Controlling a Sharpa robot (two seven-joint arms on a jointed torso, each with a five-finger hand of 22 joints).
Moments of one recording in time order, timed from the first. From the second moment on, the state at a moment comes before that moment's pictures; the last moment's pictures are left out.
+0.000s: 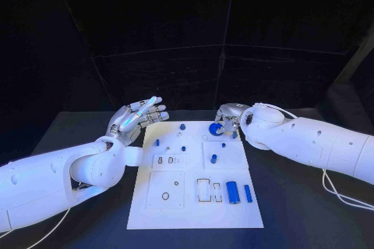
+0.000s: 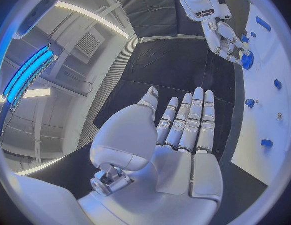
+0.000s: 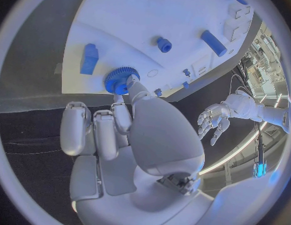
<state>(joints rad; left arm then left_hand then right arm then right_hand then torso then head) 1.24 -0.91 -0.12 1.64 0.18 -0.32 0.64 1.26 0.16 -0.05 0.09 0.06 0.78 0.20 0.08 0.06 0.86 0.22 0.13 0.07 0.89 0.19 0.21 0.07 0.16 0.69 0.29 0.29 0.12 1.29 -0.57 -0.06 1.16 -1.52 -0.14 -0.24 1.46 0.05 0.10 0.06 0.07 0.90 0.15 0.25 0.08 1.35 0.08 1.32 1.24 1.47 -0.01 1.47 1.31 0.08 1.37 0.10 1.46 1.28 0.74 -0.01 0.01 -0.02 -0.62</state>
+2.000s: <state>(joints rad) 1.24 -0.90 -0.12 1.63 0.18 -0.32 0.63 1.26 0.16 -0.05 0.09 0.06 0.78 0.20 0.08 0.06 0.86 0.22 0.13 0.07 0.89 0.19 0.21 0.07 0.16 0.69 0.29 0.29 0.12 1.24 -0.34 -0.06 1.14 -1.69 -0.27 -0.24 1.39 0.00 0.17 0.04 0.10 0.91 0.16 0.14 0.07 1.36 0.07 1.26 1.21 1.46 -0.01 1.47 1.31 0.06 1.38 0.10 1.46 1.30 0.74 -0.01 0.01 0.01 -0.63</state>
